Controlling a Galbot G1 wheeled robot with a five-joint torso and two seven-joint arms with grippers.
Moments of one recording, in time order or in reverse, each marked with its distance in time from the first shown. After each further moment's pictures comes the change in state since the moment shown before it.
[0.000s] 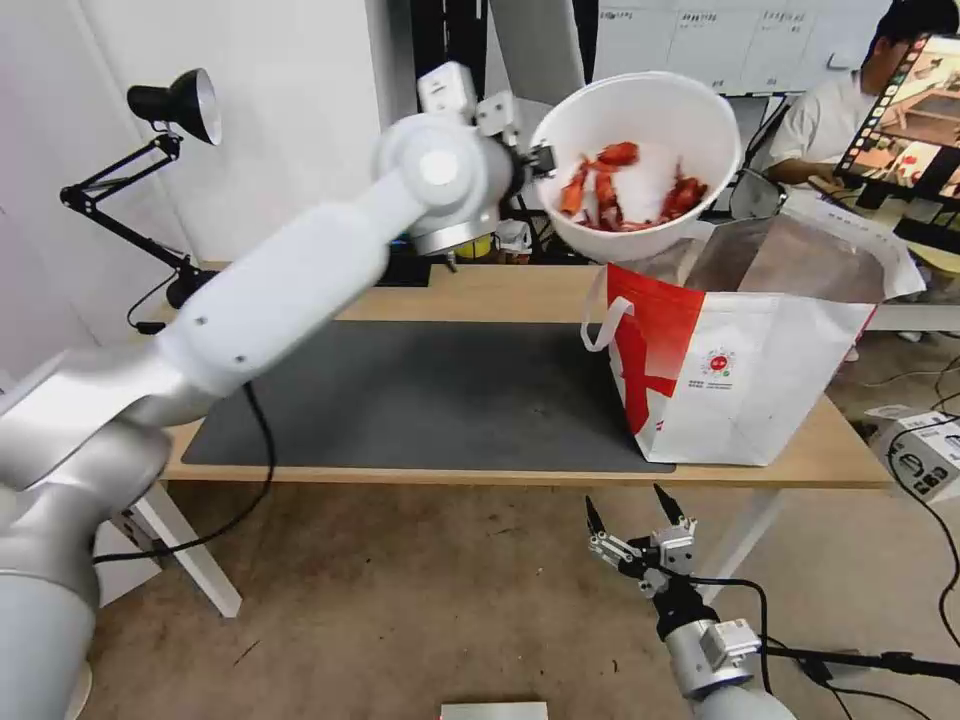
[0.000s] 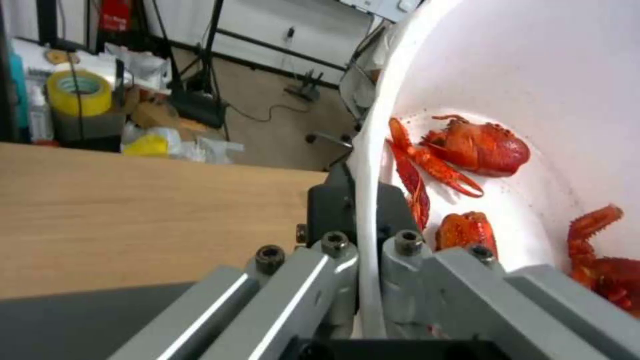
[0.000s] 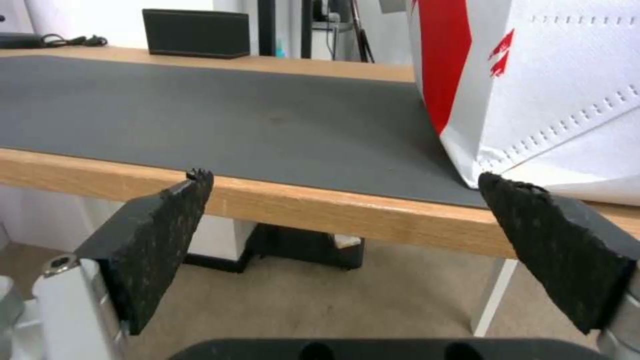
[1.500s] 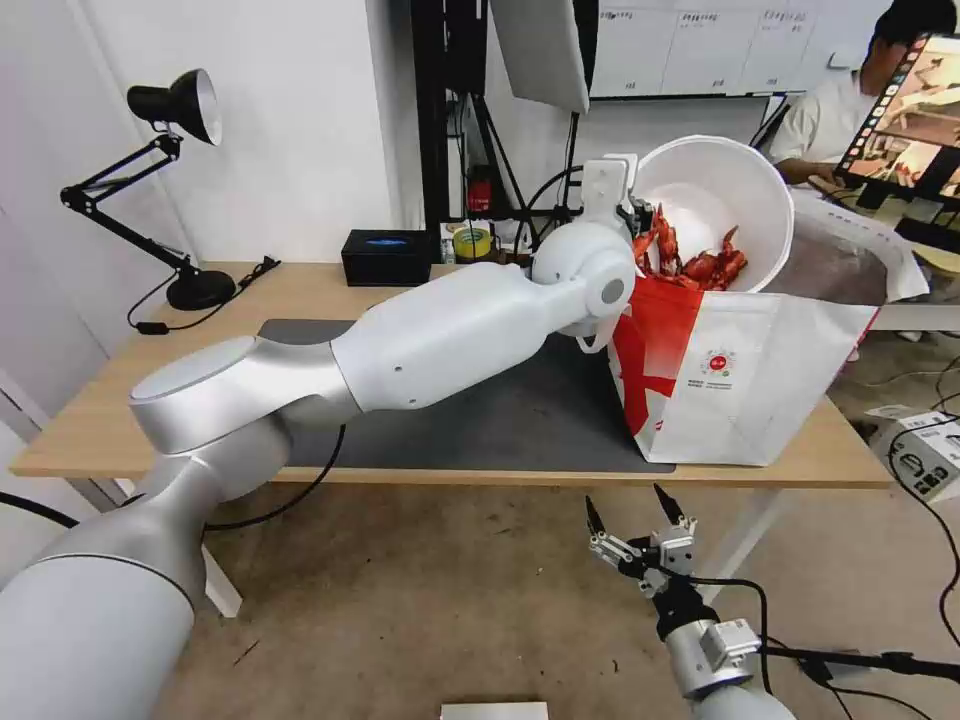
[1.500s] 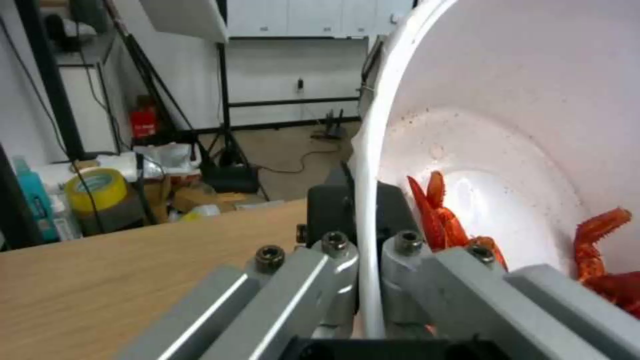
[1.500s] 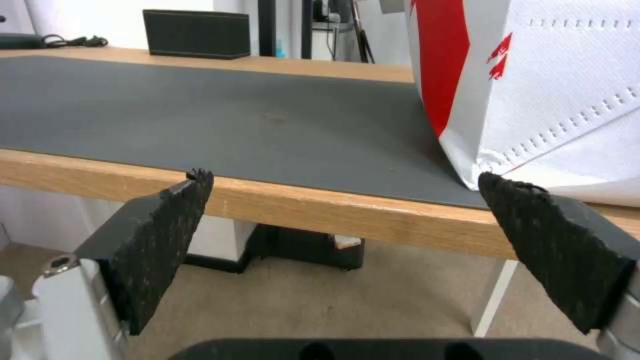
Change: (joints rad) left arm 0.030 -0.187 0.261 0.134 0.423 -0.129 0.062; right arm 0.000 0.000 0.000 0.000 0.000 0.000 0.000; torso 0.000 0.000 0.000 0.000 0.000
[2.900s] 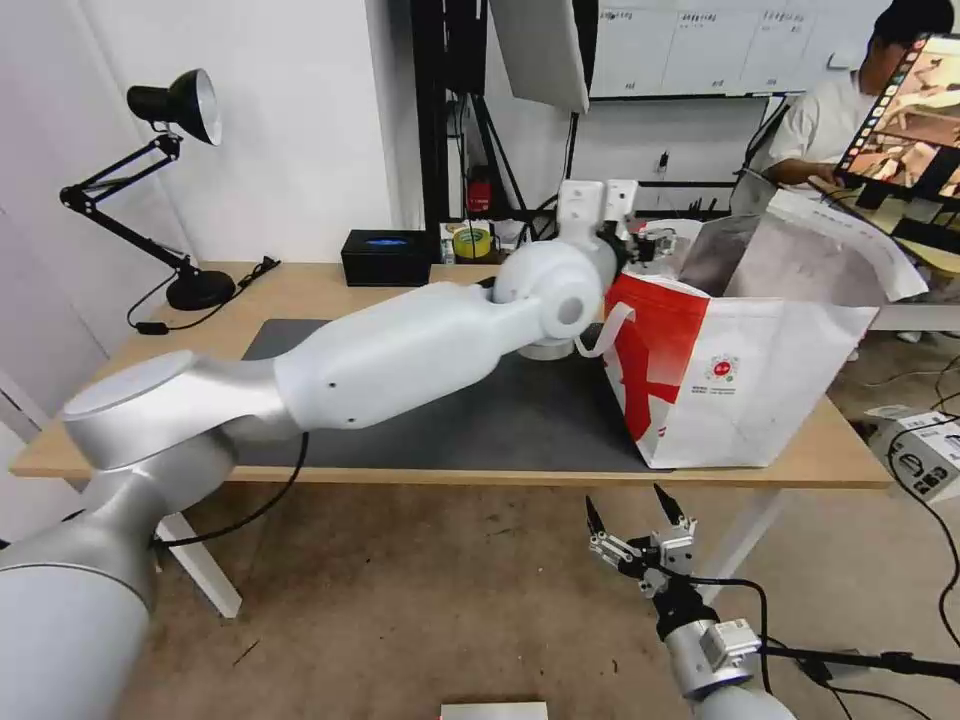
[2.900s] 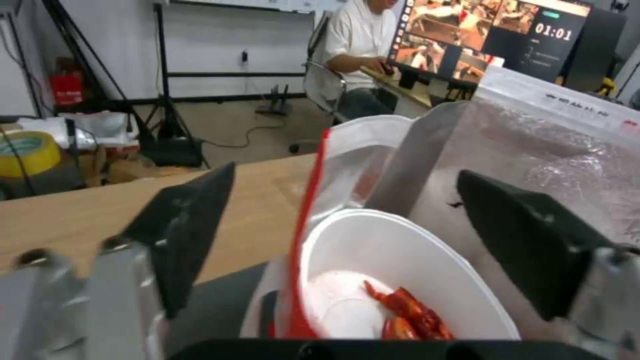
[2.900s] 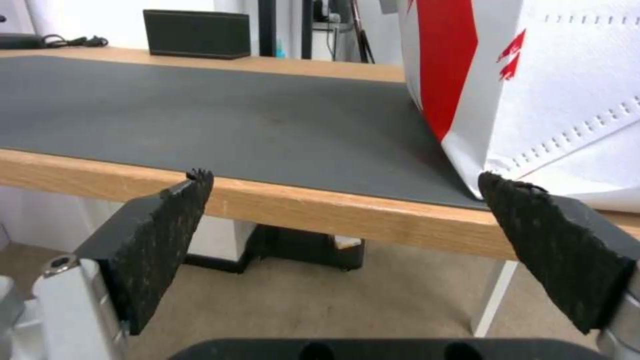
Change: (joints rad) left arm 0.036 0.190 -0.018 -0.221 -0.127 0.005 0.099; right arm 0.000 0.000 0.000 0.000 0.000 0.000 0.000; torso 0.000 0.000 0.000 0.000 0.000
